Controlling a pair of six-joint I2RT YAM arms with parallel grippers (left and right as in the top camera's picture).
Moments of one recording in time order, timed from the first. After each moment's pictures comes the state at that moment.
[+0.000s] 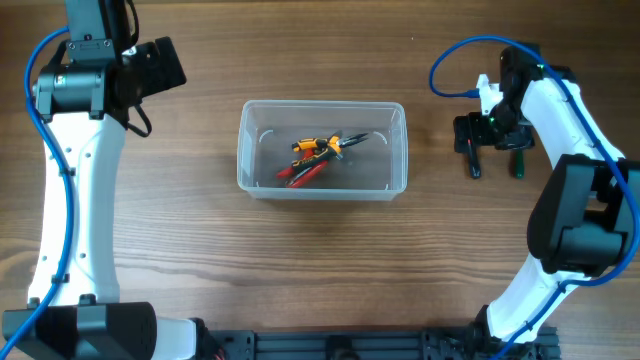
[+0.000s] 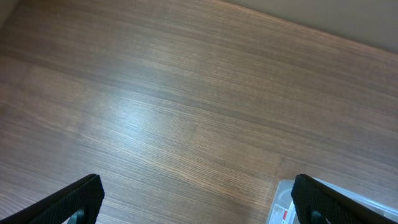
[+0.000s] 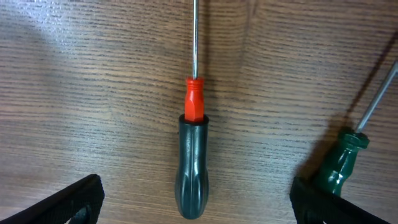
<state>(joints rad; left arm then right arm) 0.04 1.60 1.69 -0.99 -0.19 -0.24 -0.11 2.00 1.47 -1.00 -0.01 -0.19</state>
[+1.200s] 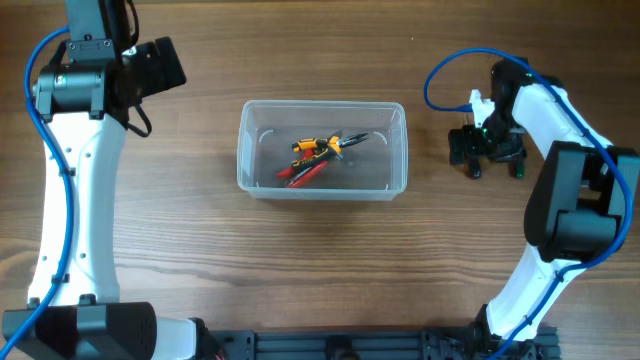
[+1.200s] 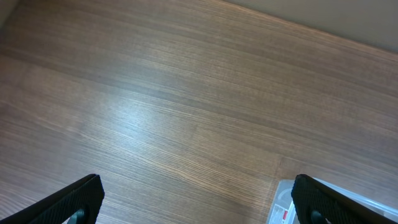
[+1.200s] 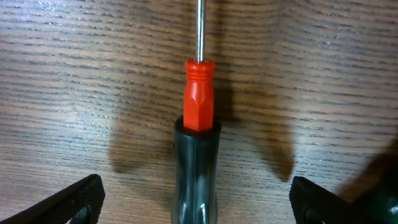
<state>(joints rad) 0.04 1.60 1.69 -0.99 -0.19 -0.24 -0.11 2.06 1.42 -0.97 -0.01 -0.19</state>
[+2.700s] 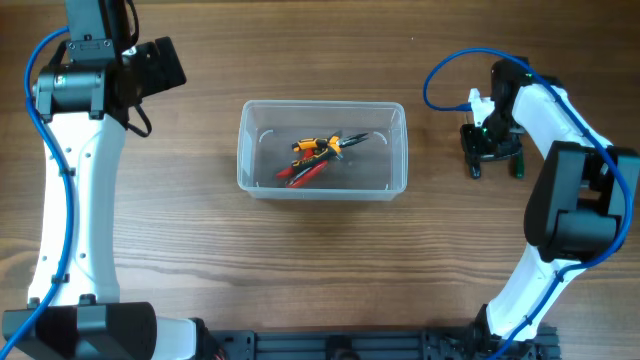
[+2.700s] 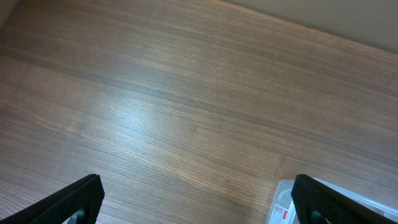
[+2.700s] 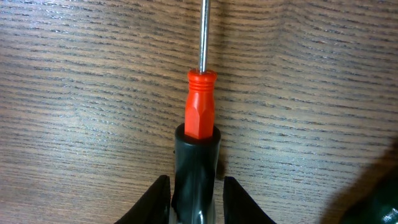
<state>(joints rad) 0.04 1.60 1.69 -0.99 -0.19 -0.24 -0.11 2.06 1.42 -0.96 -0.01 -0.22</state>
